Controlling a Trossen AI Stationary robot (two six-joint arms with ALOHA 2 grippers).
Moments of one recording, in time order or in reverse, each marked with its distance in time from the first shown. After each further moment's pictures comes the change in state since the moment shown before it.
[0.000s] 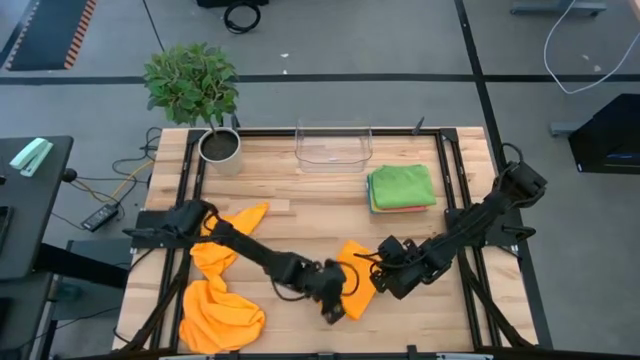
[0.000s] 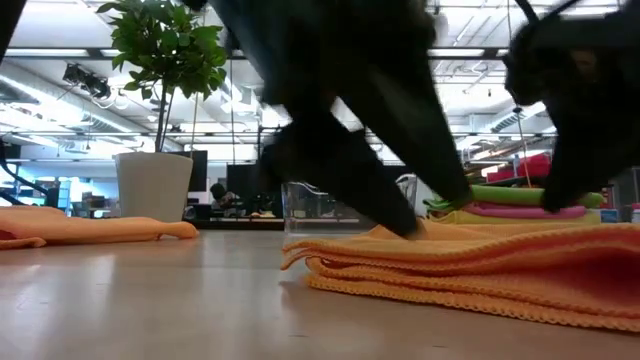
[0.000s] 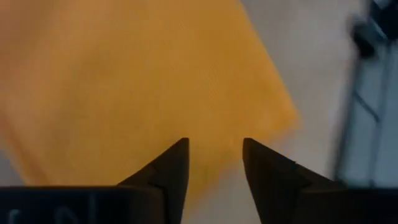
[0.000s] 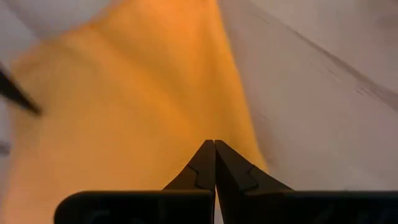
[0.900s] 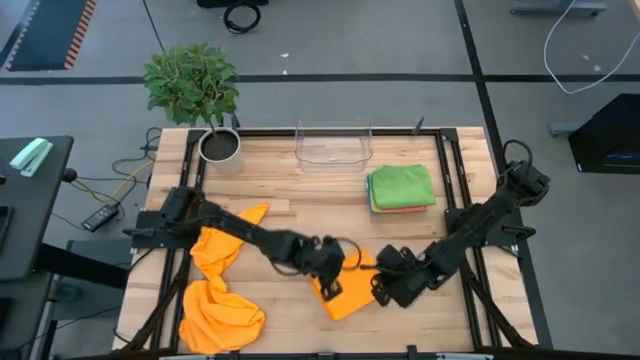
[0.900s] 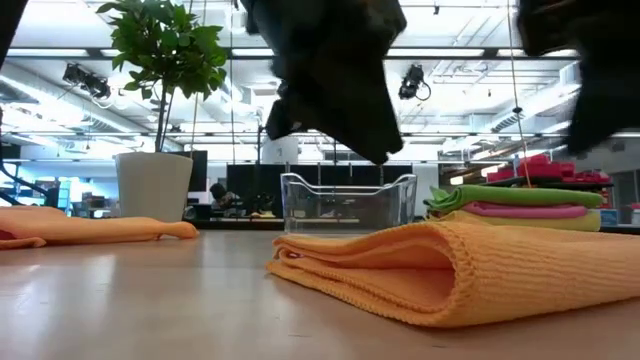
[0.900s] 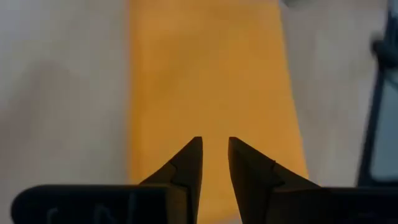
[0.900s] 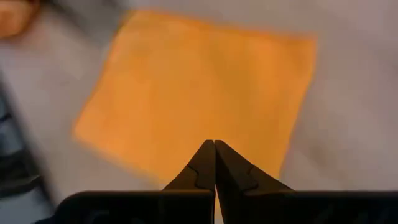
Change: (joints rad) left arm 0.066 -0.131 0.002 -0.209 -0.013 0.178; right arm 0.035 -0.022 0.103 0.004 -0.033 -0.083
